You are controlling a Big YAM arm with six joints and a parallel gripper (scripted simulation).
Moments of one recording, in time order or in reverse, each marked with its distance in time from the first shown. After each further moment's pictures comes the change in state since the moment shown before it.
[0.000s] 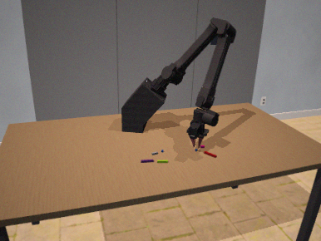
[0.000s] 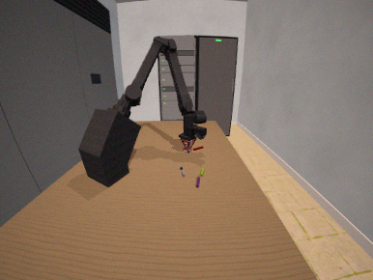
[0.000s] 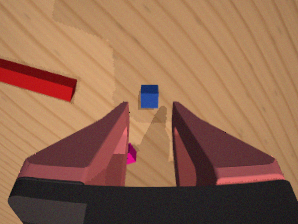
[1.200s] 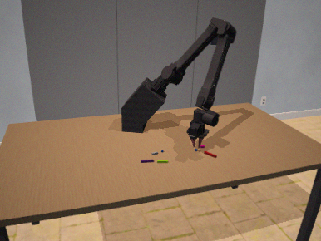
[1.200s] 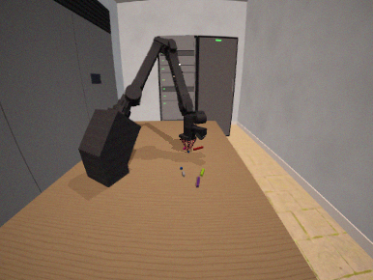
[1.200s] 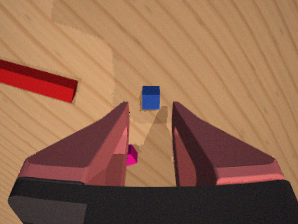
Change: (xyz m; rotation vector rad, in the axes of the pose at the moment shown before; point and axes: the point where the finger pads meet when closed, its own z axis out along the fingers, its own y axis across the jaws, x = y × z) arm 0.000 0.001 0.001 -0.001 0.000 0.001
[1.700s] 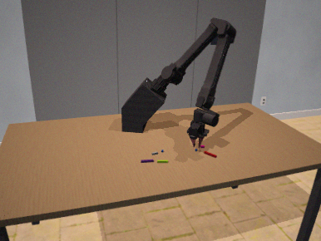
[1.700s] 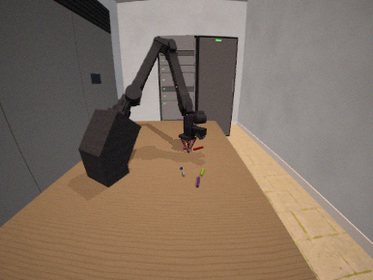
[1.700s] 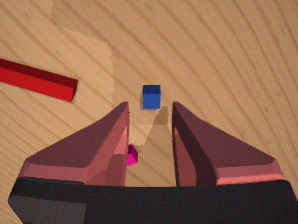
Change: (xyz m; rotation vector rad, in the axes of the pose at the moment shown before) arm 0.001 0.000 0.001 0.000 -0.001 -0.001
